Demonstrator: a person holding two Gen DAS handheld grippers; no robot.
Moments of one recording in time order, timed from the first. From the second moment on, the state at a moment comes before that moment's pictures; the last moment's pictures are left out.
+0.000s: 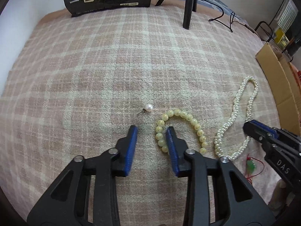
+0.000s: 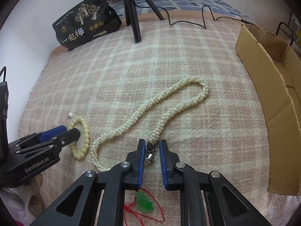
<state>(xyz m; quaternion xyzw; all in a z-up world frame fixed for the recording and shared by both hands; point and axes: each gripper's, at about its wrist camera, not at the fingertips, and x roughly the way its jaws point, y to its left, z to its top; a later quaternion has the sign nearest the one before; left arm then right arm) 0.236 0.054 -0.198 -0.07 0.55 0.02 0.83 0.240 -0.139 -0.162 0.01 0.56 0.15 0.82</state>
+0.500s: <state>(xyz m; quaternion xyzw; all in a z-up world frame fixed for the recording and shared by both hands) 0.226 0.065 -0.184 -0.08 0.53 0.02 0.84 0.237 -0.142 -0.156 0.00 0.55 0.15 0.82</state>
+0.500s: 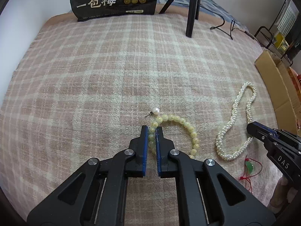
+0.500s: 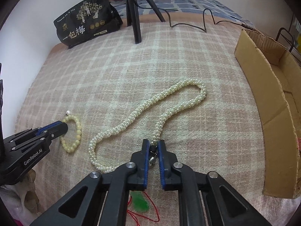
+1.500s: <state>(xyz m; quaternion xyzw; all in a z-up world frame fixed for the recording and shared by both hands) 0.145 0.019 -0.045 -0.03 0.37 -0.04 0.93 0.200 -0.183 -0.027 0.05 0.41 0.16 0.90</state>
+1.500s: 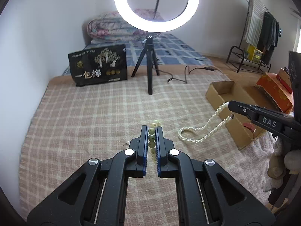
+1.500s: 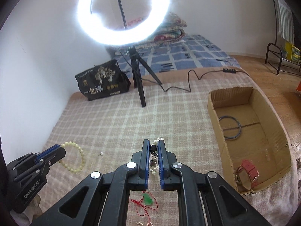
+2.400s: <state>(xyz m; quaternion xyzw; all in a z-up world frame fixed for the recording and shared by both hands) 0.132 -0.038 -0.016 -0.02 0.34 -0.10 0.94 0.162 -0.218 0.047 0.05 0.33 0.17 0.93</state>
